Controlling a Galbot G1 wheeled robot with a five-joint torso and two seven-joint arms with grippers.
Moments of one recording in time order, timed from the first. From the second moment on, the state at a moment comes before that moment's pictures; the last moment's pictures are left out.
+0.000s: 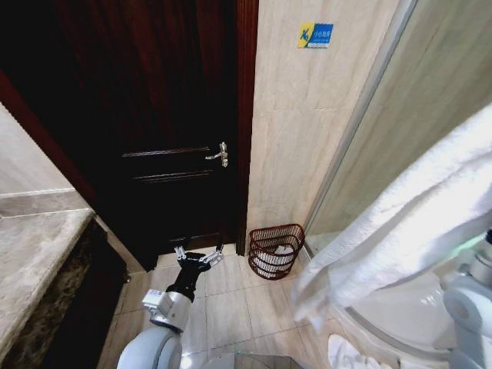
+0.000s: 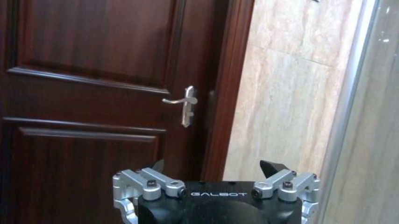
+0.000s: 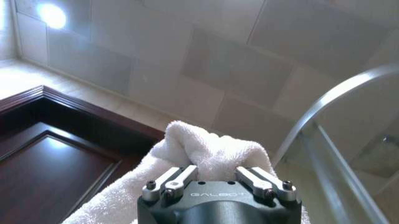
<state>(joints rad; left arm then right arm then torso) 1.82 -1.61 -0.47 -2.46 -0.07 0.17 0.15 -1.30 1.12 1.05 2.49 0.46 0.41 0.02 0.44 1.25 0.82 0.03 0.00</state>
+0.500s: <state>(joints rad) 1.82 -1.61 -0.47 -2.46 -0.07 0.17 0.15 -1.13 1.10 0.94 2.38 0.41 0.32 0.07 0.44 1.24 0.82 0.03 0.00</state>
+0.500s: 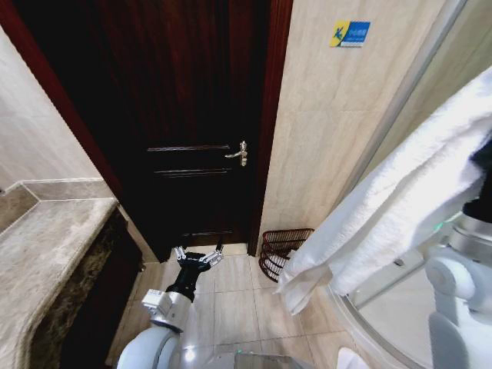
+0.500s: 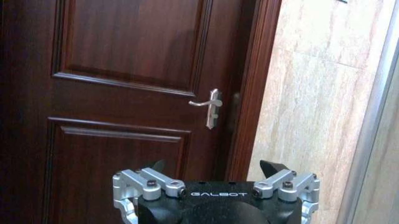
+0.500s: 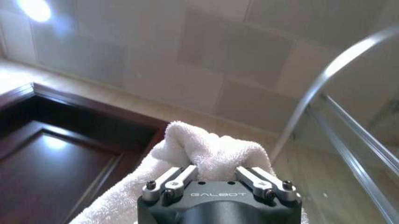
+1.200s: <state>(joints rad) 1.82 -1.61 -0.47 -2.46 -0.07 0.17 0.15 -1.13 1.12 0.87 2.42 0.41 0.28 0.08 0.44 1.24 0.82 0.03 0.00</state>
